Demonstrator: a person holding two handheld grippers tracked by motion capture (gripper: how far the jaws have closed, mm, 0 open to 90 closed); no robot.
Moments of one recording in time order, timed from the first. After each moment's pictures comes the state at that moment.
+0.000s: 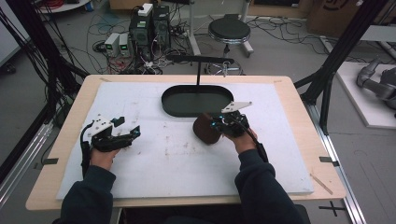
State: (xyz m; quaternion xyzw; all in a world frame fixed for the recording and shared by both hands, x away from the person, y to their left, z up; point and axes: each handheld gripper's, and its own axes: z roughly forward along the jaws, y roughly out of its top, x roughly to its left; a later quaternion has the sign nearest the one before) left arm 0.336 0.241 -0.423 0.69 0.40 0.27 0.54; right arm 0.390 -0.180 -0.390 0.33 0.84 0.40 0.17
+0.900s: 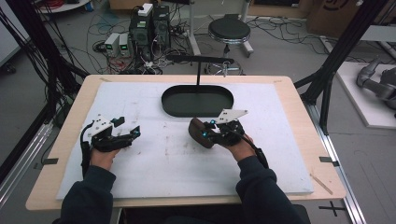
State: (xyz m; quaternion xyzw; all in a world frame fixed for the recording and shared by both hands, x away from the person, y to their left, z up) left arm 0.335 0.241 -0.423 0.69 0.40 0.27 0.54; right arm 0.363 -0.165 -0.386 0.22 0.85 0.44 0.16
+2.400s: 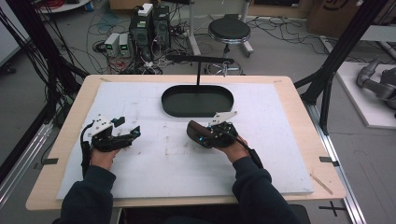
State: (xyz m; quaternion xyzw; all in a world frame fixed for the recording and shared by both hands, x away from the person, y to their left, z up) left arm 0.336 0.241 -0.424 0.69 0.40 0.26 0.54; right arm 0.375 -0.152 -0.410 0.25 0.87 0.40 0.13
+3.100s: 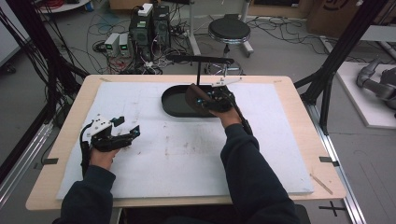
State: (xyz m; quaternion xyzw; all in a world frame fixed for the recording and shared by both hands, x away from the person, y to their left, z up) left arm 0.336 0.243 -0.423 0.69 0.40 0.27 0.55; right arm 0.469 -0.145 -0.368 0.33 0.80 0.47 0.13
